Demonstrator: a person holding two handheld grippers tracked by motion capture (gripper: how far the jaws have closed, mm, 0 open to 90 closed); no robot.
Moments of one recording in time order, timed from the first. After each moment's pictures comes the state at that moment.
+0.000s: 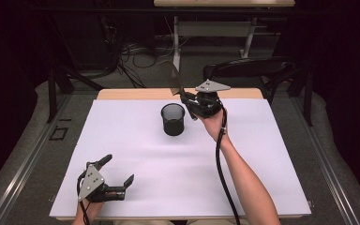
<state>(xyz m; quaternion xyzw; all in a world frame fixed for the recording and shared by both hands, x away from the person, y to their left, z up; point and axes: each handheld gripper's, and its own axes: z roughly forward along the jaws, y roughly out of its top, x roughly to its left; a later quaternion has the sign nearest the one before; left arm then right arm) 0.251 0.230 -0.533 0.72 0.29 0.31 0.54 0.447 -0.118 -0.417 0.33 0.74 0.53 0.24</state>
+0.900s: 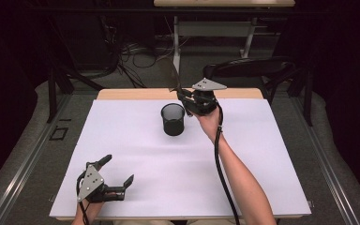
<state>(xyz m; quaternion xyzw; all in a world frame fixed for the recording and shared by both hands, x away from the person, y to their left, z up) 0.251 0.231 -0.533 0.72 0.29 0.31 0.54 0.459 -0.108 -0.422 0.33 0.72 0.55 0.25</state>
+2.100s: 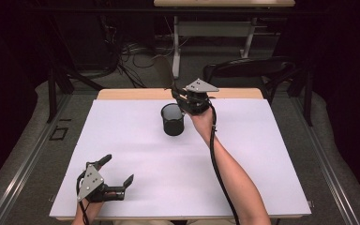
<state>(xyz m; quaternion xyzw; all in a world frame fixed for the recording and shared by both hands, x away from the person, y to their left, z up) 0.251 0.232 -0.533 0.72 0.29 0.31 0.55 0.471 -0.090 -0.436 0.31 0.71 0.57 0.27</state>
